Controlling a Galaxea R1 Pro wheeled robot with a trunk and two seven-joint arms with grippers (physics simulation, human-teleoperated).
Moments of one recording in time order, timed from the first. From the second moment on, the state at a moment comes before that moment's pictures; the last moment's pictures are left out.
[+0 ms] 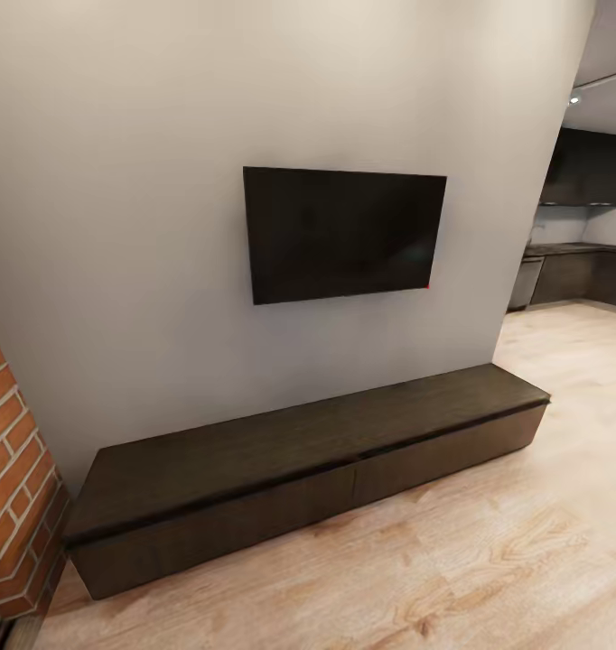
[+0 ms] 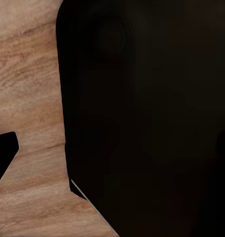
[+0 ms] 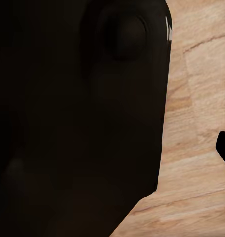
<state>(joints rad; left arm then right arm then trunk) 0.00 0.00 0.00 0.00 0.00 0.00 0.00 0.00 0.00 0.00 0.00 0.00 0.00 0.00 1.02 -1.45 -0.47</state>
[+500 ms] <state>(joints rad) 0.00 0.00 0.01 -0.04 0.01 -0.03 -0.01 0.01 0.00 0.00 0.00 0.00 -0.03 -0.01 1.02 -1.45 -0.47</state>
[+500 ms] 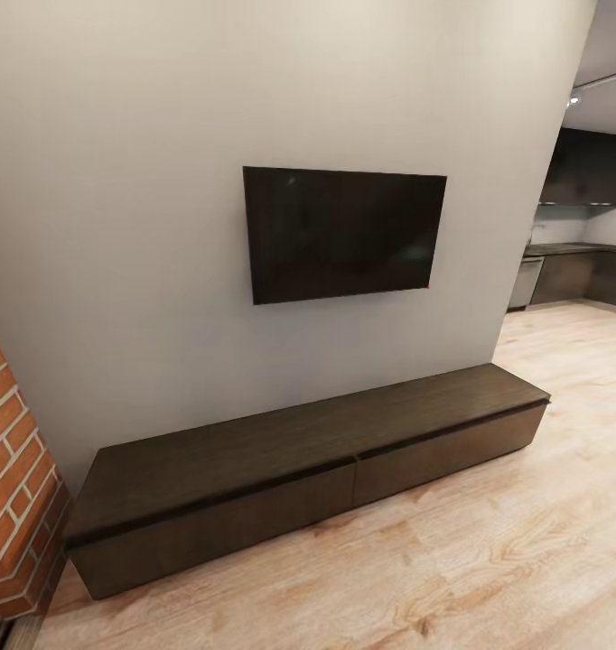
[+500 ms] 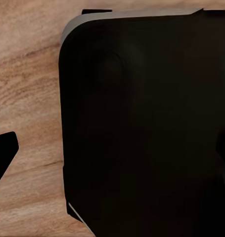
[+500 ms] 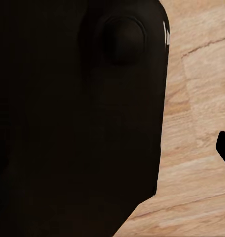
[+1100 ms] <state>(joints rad) 0.00 0.00 0.01 -0.04 0.01 -0.04 -0.01 0.01 0.00 0.00 0.00 -0.01 -0.03 0.00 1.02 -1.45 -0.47</state>
